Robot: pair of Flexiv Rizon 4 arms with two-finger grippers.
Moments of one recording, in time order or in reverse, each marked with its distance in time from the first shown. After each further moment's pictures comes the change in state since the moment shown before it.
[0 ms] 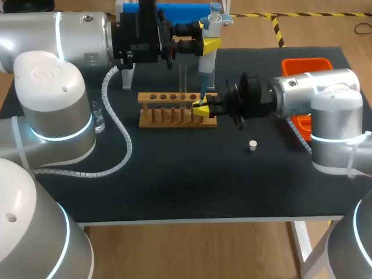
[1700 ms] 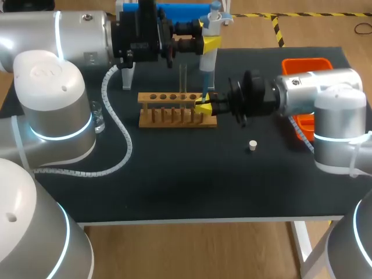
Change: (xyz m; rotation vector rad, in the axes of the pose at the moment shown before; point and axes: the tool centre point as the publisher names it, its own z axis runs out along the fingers) left arm 0.000 -0.003 0.000 0.002 0.000 0.001; right arm 0.000 0.011 -0.005 -0.023 -0.001 -0.014
